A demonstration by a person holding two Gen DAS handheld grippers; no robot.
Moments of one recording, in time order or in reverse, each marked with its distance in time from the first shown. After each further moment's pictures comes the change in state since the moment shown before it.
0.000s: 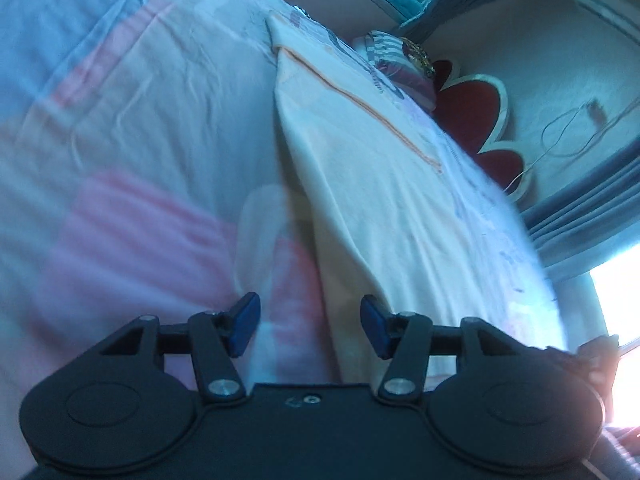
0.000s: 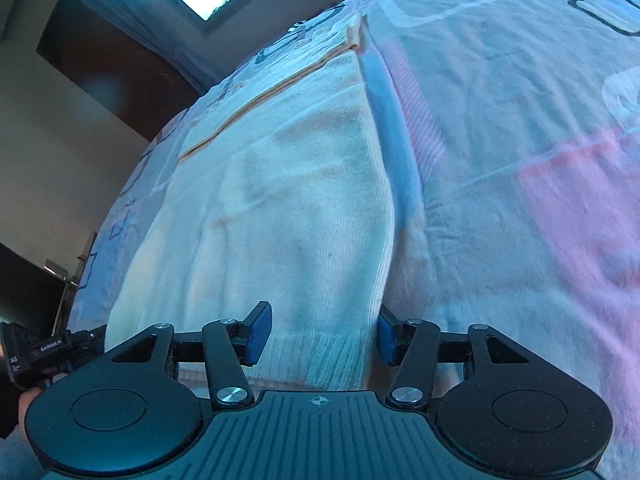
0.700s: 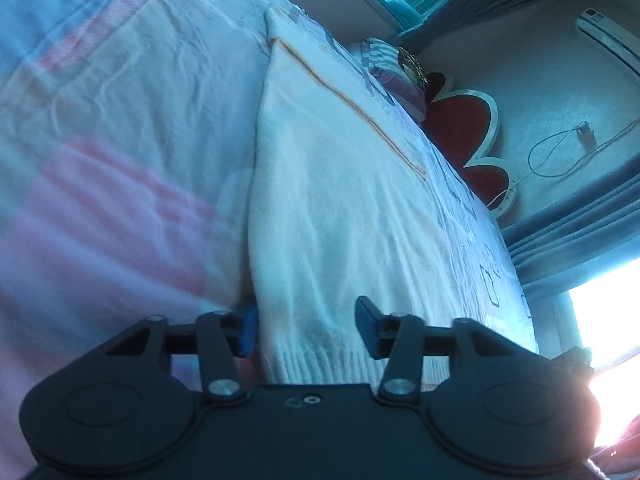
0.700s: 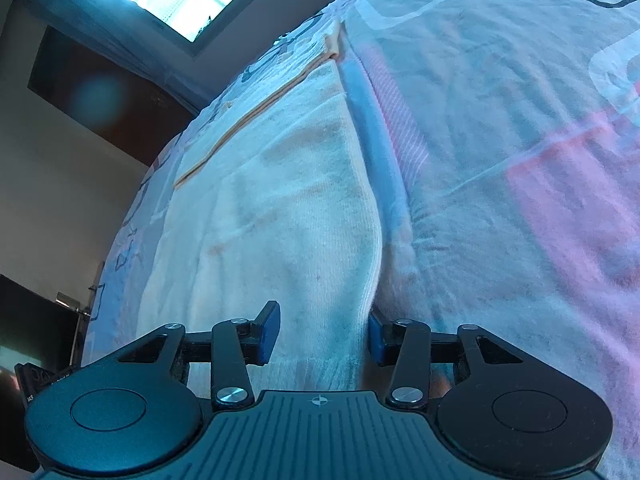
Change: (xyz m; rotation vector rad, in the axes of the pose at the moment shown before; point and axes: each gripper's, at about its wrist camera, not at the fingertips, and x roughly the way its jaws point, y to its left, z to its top) left arm 0.026 0.000 -0.002 -0.072 -0.008 -0.059; right arm 0.003 -0.019 0.004 0.082 -0.026 0.030
